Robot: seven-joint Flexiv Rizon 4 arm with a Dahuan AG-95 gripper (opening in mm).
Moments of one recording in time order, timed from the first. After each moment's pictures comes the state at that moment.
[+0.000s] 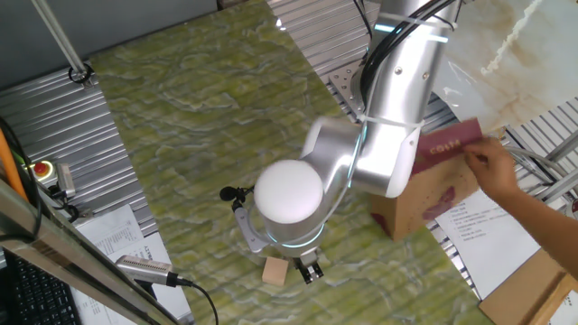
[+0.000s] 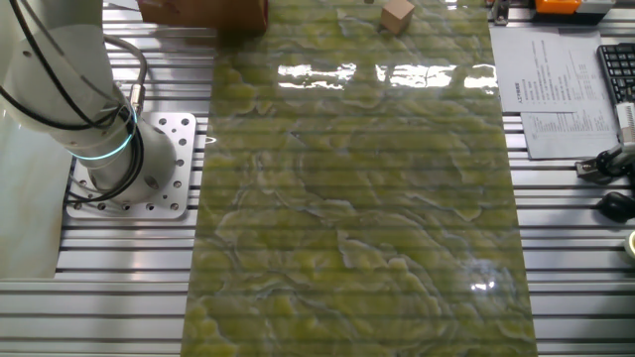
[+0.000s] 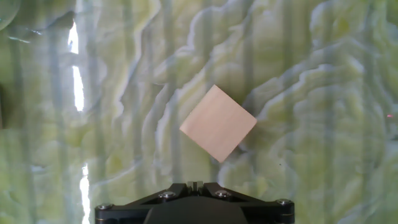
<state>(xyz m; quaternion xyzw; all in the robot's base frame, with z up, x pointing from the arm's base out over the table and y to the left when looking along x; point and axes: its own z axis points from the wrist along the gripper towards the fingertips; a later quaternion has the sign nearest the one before) 0.468 0.371 0.044 -0.02 -1.00 -0.03 0.05</state>
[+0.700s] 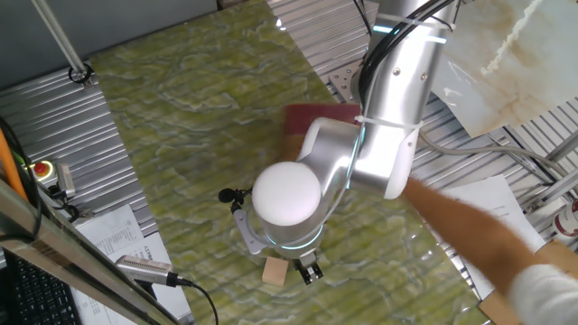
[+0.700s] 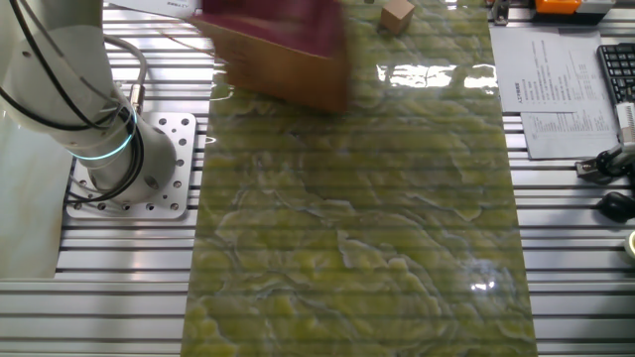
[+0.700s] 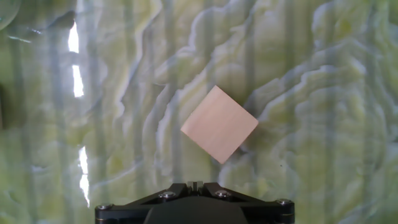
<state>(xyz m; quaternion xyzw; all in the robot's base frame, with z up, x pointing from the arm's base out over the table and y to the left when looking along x) 0.468 0.372 0.044 -0.01 -1.00 -0.03 0.06</state>
